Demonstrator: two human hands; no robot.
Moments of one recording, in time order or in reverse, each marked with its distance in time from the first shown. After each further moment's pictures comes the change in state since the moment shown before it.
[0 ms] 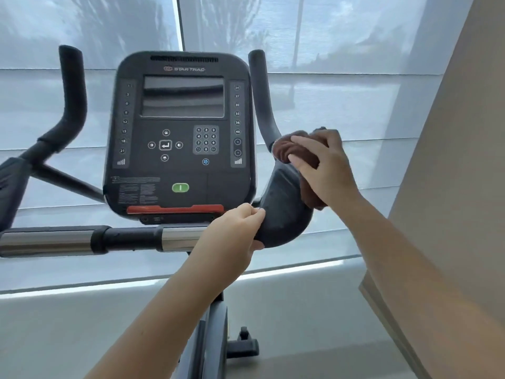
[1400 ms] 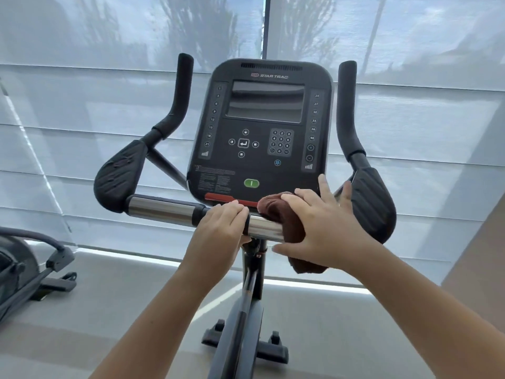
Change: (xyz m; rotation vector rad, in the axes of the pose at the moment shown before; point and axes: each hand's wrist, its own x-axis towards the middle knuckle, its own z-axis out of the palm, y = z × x) left_hand -0.082 -0.087 -0.030 0.343 0.256 -0.128; right_hand -0.060 -0.091 0.060 -0.566 -0.611 -0.343
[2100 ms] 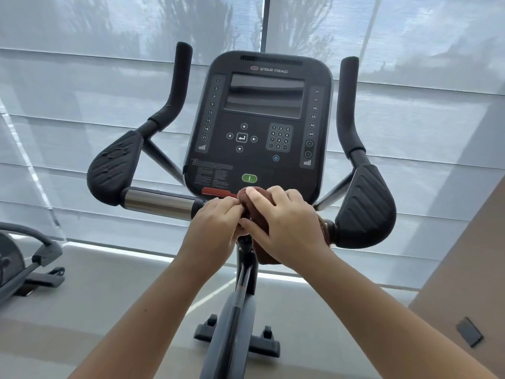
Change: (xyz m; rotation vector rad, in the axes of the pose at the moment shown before) left_hand 0.005 -0.009 -0.002 -0.171 0.025 -0.023; right_hand 0.008 -0.053 0.013 0.126 0.324 -0.048
